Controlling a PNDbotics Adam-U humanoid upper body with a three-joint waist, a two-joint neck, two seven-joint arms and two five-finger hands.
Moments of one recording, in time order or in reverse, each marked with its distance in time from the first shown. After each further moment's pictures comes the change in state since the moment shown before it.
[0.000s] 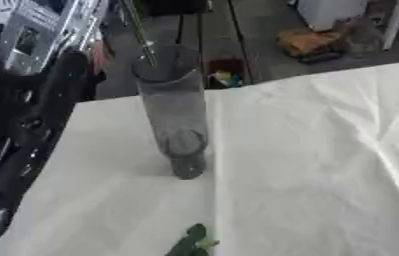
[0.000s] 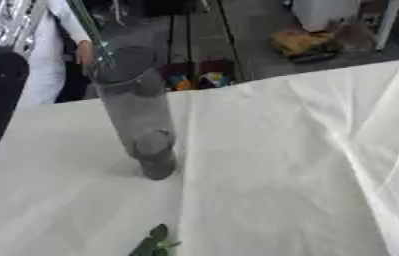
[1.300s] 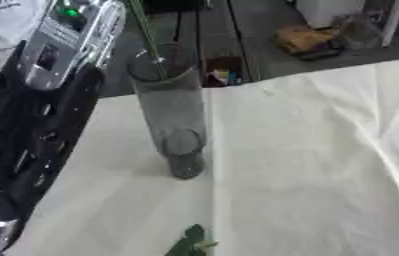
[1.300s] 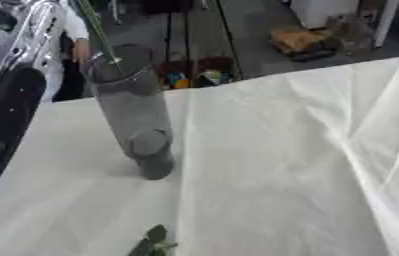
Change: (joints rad) left arm 0.018 -0.027 -0.020 -0.001 -0.005 0.013 0.006; right arm -0.001 0.002 0.000 0.000 0.000 0.003 0.008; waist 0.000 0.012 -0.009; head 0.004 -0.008
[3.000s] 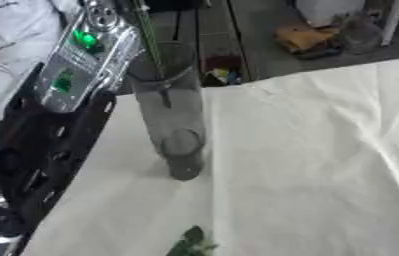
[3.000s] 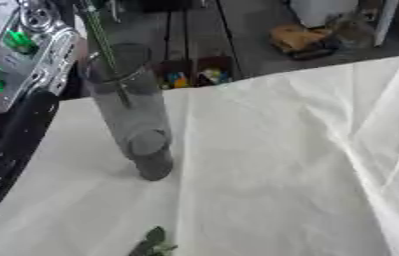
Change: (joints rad) left arm 0.037 -0.017 -0.041 -0.013 -0.052 0.028 -0.029; right arm -0.008 0.007 -0.005 0.000 0.001 0.005 0.005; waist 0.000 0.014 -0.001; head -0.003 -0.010
